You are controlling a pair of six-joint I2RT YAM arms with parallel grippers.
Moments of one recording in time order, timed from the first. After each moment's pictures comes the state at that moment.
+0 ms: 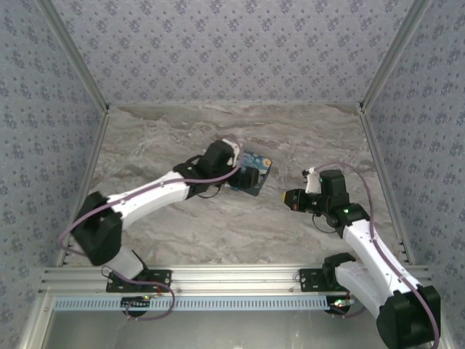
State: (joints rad) left arm -0.83 1.52 1.10 -0.24 0.04 -0.47; right arm 0.25 0.87 0.52 -0.39 -0.54 0.48
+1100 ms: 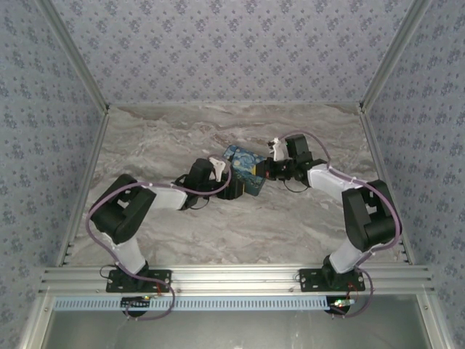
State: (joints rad) left arm -0.65 1.77 0.76 0.38 0.37 -0.48; right arm 0.34 1.62 0.93 -0.09 -0.70 0.48
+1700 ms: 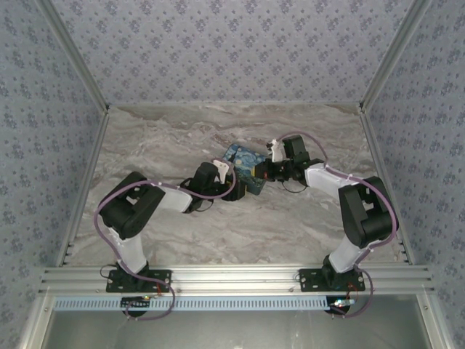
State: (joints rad) left arm -0.70 1.84 0.75 0.49 0.29 -0.48; right arm 0.35 1.65 0.93 -0.10 -0.67 0.48
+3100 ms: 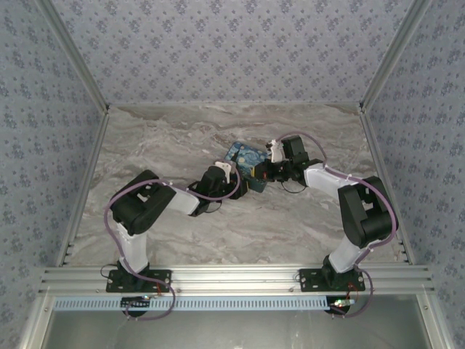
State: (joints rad) left arm -0.76 1.92 0.77 0.62 0.17 -0.70; right arm 0.36 1.66 0.93 -0.10 -0.64 0.48
